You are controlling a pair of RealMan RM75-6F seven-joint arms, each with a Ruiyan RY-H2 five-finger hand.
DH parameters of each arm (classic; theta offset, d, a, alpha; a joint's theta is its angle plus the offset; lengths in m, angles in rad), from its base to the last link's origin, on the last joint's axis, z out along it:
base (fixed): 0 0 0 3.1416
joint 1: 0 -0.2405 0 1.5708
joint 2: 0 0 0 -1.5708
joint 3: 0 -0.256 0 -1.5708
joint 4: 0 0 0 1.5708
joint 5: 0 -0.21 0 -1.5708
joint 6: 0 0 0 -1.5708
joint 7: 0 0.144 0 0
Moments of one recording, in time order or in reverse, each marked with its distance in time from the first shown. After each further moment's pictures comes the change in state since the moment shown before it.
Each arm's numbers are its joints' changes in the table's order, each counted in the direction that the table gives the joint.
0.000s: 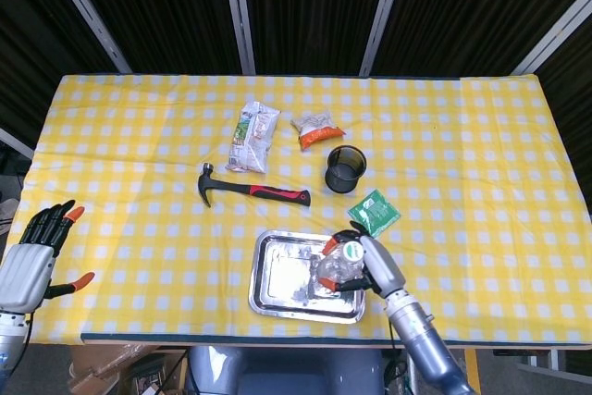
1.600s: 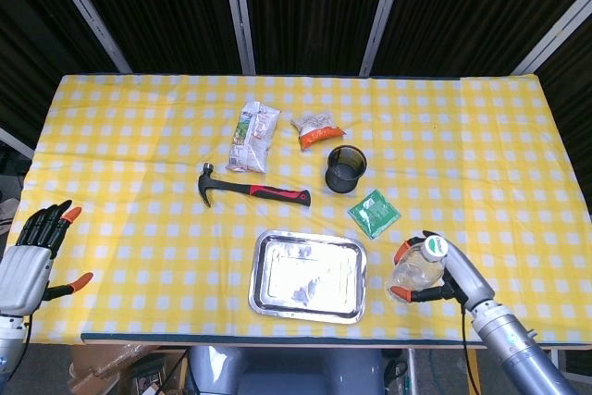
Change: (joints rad) left arm -0.012 -0.003 0.000 0.009 -0.009 -0.025 0.022; right arm 0.083 0.615 0.006 0.255 0.009 0.199 0.309
